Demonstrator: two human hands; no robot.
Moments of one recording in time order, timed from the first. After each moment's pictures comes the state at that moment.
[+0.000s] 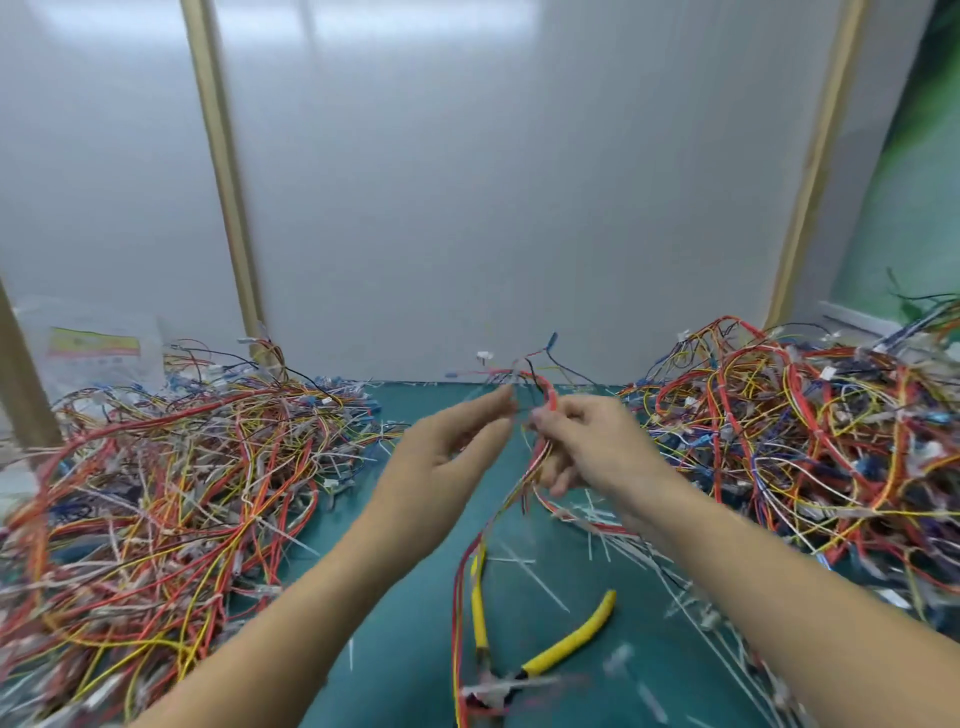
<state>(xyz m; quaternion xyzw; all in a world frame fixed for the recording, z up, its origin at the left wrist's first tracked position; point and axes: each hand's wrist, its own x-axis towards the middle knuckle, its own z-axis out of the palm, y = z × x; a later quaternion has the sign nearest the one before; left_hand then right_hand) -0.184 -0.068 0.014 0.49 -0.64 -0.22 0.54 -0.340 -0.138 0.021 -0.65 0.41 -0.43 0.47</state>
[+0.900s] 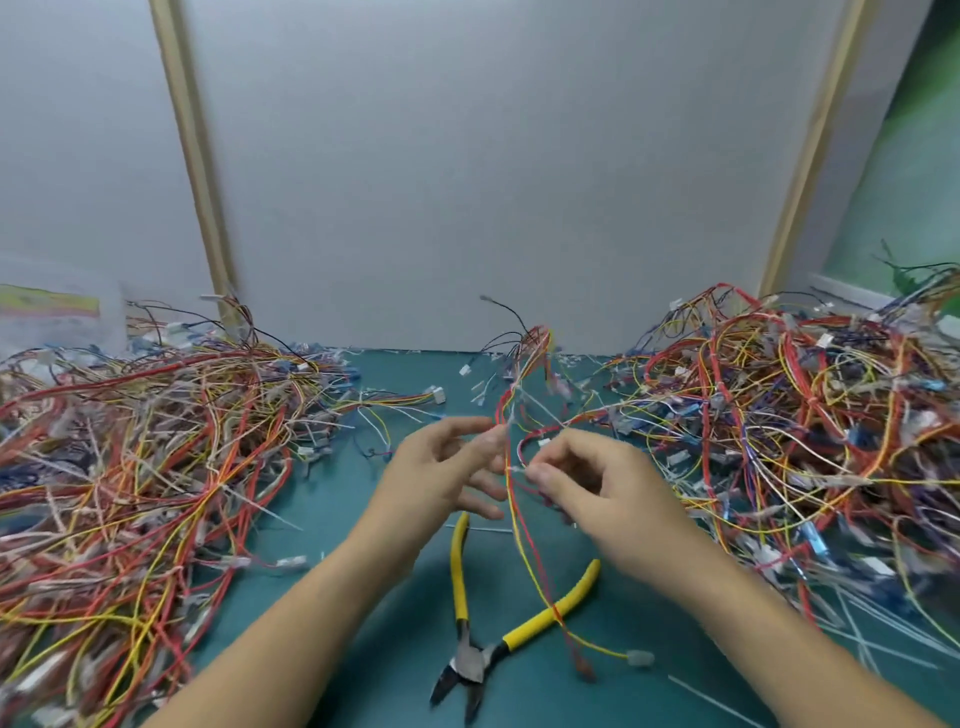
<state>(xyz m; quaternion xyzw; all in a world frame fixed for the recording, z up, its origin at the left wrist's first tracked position) -0.190 -0.092 -0.040 0.43 -0.50 -0.49 0.57 -0.375 -0.112 -0.034 -0.78 0.37 -0.40 0.30</state>
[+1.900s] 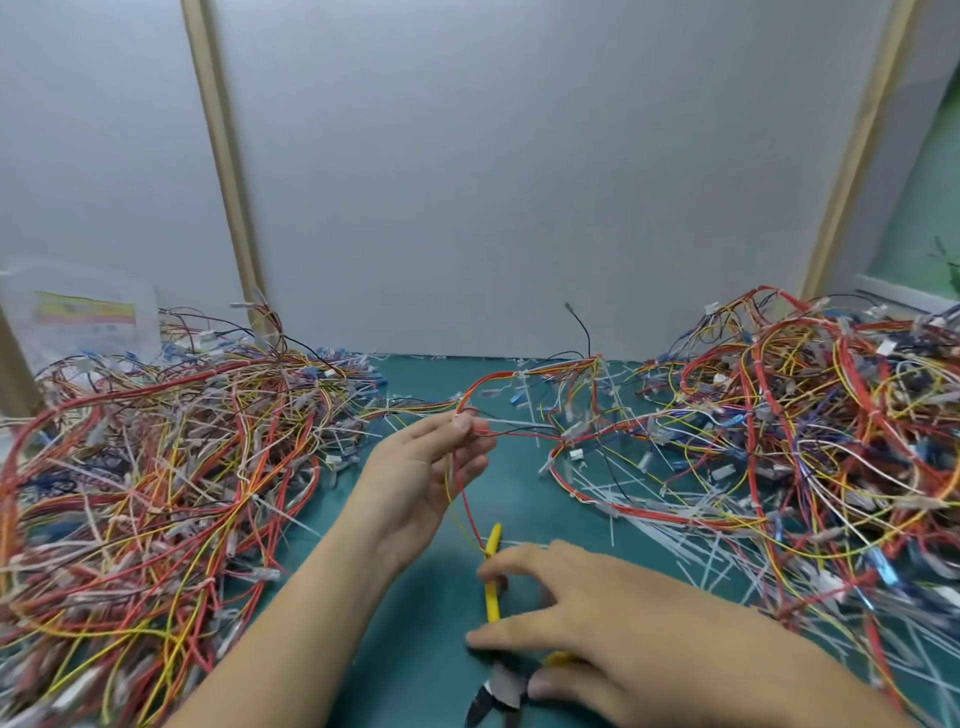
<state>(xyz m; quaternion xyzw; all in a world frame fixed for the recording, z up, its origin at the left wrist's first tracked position) -0.158 -0.104 -0.031 0.37 -0.30 -0.57 0.67 -0.362 -0.076 -0.033 -0.98 0.17 -0.01 0.05</state>
